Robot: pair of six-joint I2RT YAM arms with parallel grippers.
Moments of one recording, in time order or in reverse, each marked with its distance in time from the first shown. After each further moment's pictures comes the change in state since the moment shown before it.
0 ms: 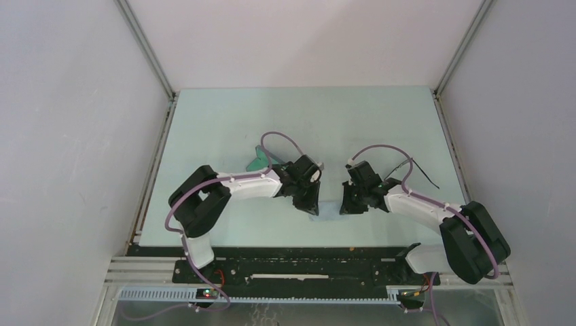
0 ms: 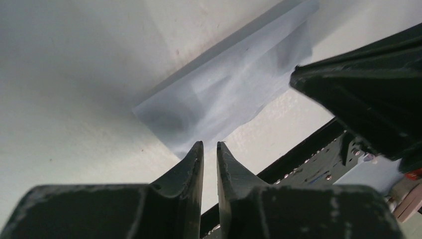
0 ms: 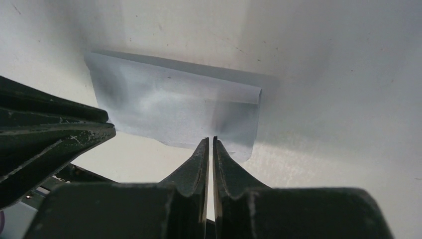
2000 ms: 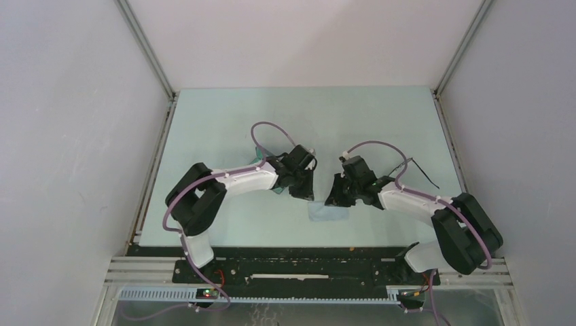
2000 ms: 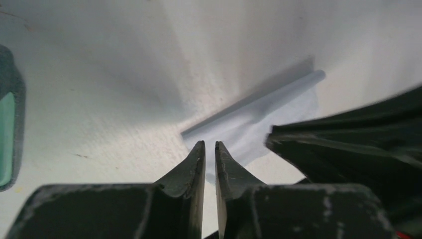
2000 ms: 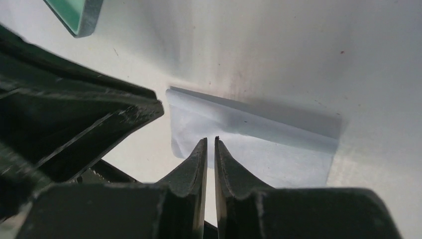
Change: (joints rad) left arm 0.066 -0.002 0.034 -0.017 -0.135 -0.027; right arm 0.015 0.056 0.029 0.191 -0.073 0.137
